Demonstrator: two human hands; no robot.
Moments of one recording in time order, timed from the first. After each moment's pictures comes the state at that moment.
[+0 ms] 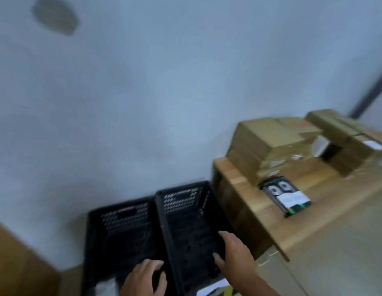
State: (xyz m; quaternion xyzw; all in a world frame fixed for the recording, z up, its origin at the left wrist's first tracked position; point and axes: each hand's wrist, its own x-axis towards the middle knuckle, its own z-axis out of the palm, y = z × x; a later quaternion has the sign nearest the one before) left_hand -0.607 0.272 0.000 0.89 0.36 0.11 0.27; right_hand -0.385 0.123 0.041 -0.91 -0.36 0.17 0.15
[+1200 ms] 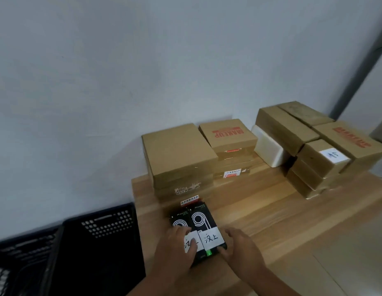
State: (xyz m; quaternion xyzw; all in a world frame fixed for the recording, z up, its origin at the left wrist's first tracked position) left_hand -0.015 0.053 0.016 0.90 0.34 0.11 0.25; right_hand 0.140 -0.092 0.009 -0.89 -0.35 0.18 0.23
